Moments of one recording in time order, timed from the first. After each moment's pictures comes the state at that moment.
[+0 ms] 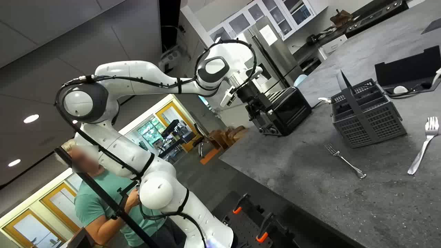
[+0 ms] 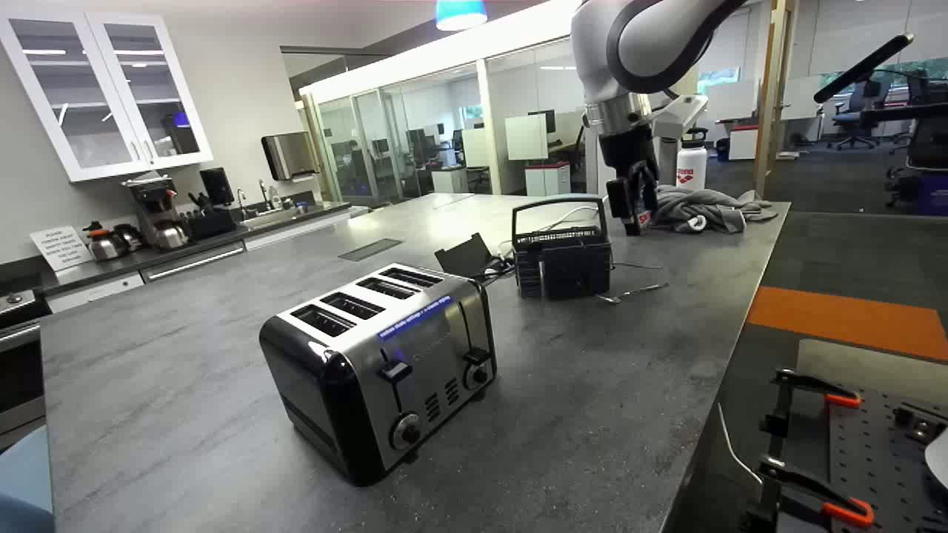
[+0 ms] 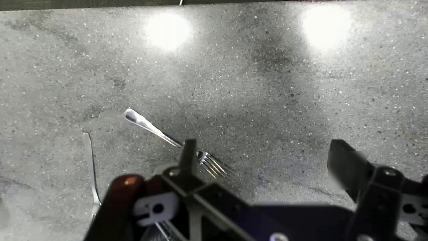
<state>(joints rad) -0.11 -0.22 -0.01 -2.37 -0.24 2.03 0.03</state>
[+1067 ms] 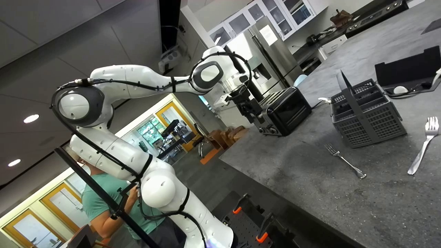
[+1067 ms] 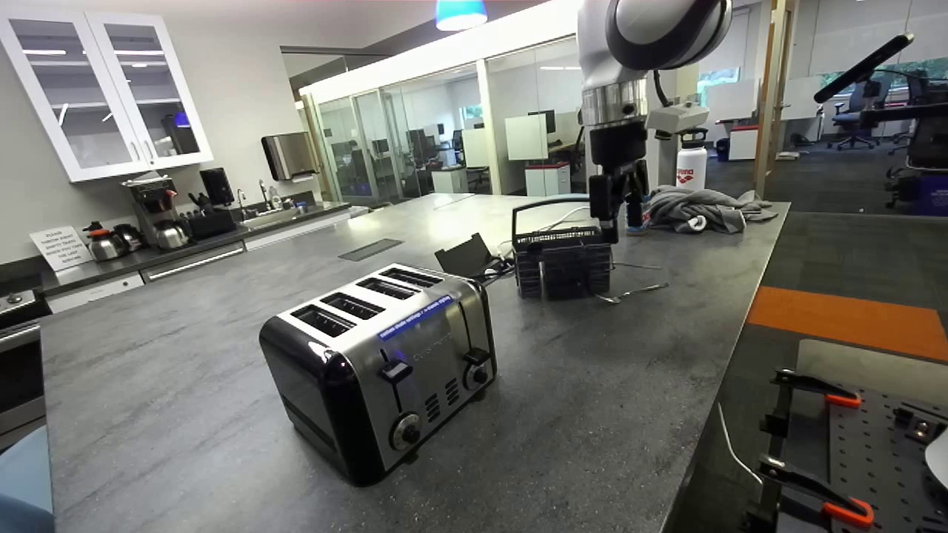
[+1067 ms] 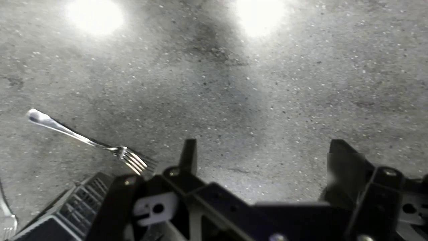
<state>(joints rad) -0.03 -0.29 -0.01 -2.43 0.02 2.09 0.00</state>
